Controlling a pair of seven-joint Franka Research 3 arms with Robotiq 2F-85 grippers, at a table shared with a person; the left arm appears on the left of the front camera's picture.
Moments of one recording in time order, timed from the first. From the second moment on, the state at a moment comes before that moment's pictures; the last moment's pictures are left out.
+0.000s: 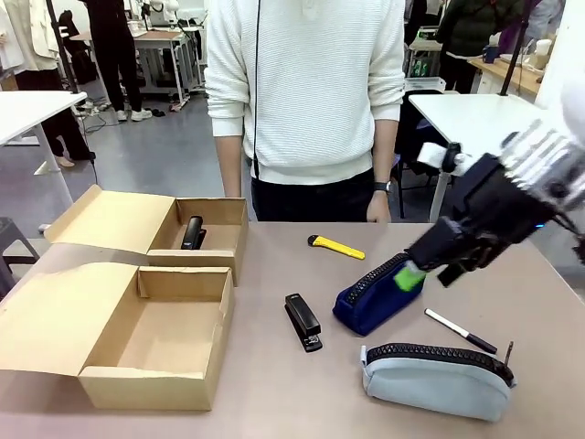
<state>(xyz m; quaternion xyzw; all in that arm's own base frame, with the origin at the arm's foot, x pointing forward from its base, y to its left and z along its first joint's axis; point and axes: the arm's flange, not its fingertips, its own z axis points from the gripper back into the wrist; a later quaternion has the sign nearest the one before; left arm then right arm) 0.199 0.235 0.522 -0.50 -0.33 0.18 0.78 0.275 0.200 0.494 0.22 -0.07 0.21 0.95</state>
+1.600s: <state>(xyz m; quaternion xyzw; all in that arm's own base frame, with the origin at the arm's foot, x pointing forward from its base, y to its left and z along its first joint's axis) 0.199 0.235 0.523 -0.50 -0.33 0.18 0.78 0.398 0.388 0.303 0.04 0.05 0.23 0.97</state>
